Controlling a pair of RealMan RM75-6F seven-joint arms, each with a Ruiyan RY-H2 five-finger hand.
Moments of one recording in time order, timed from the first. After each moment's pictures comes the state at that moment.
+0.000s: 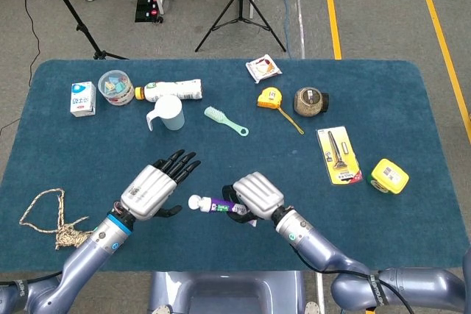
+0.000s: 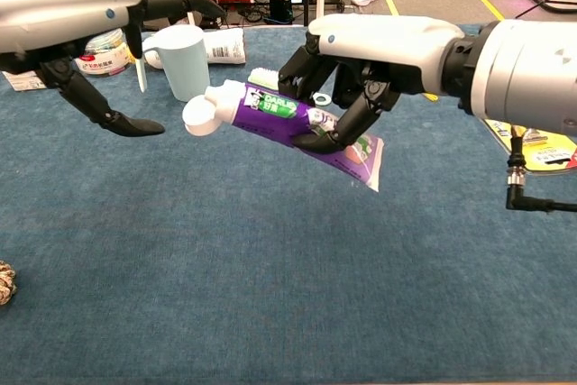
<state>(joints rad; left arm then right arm) -0.61 -1.28 -0.14 -2.00 1.32 1.04 0.64 0.81 -1.43 0.21 -1.89 -1.14 0.89 -0.28</state>
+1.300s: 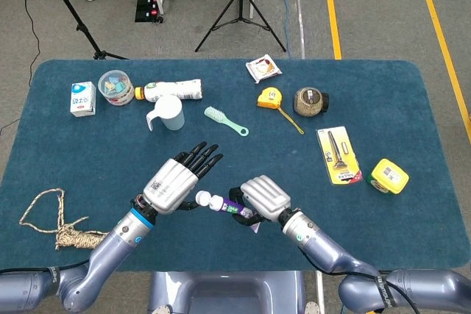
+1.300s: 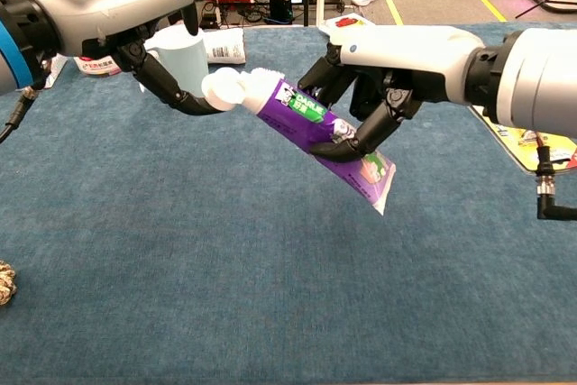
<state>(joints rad) -0.71 -1.42 -0.16 -1.90 1.33 1.11 0.65 0.81 -1.39 0.17 -1.90 -1.14 0.89 -0.18</state>
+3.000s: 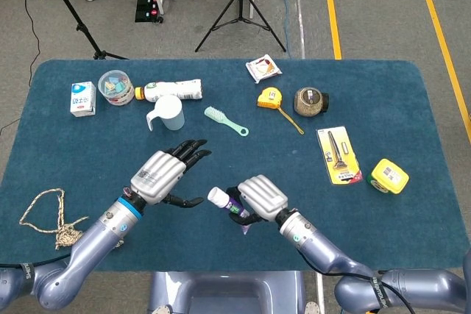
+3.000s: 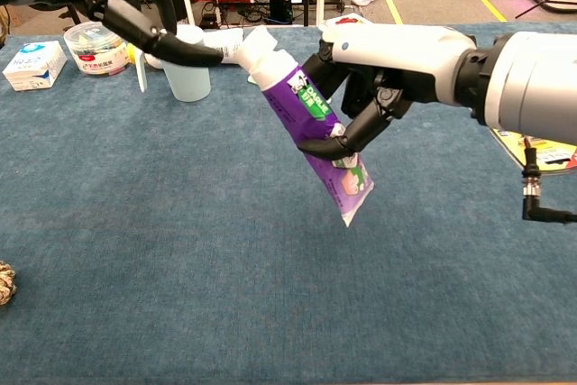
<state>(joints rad) -0.77 -1.20 -0.22 -2.07 1.05 0.96 0.44 0.81 -1.42 0.16 -1.88 -1.16 0.92 -0.18</state>
